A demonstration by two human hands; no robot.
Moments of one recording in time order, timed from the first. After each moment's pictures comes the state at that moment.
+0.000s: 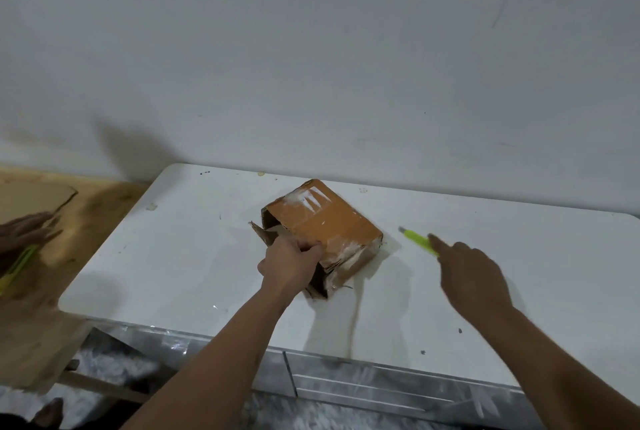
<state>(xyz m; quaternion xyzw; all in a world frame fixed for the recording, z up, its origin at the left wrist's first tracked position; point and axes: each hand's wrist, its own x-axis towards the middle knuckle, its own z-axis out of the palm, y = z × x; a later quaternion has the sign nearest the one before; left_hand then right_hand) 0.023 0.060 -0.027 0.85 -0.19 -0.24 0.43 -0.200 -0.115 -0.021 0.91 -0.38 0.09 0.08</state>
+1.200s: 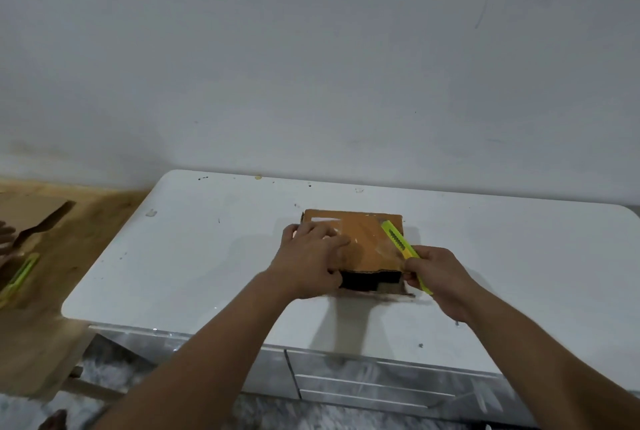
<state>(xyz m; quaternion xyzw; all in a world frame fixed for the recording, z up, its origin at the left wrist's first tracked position) 0.018 0.054 0.000 0.81 -0.58 -0.11 0.06 -0.174 -0.092 -0.009 0.62 -0.48 0.11 -0.61</state>
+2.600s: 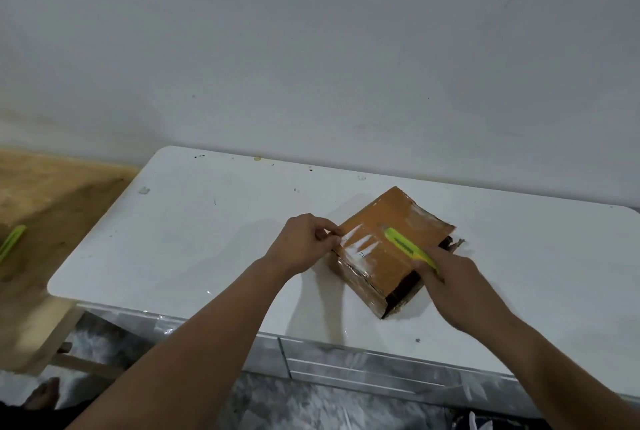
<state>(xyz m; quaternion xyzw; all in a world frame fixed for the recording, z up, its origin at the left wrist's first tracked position) 0.040 0.041 -0.037 0.79 -0.42 -0.25 0.37 -0.201 -0.067 0.019 0.89 -0.36 0.07 -0.26</state>
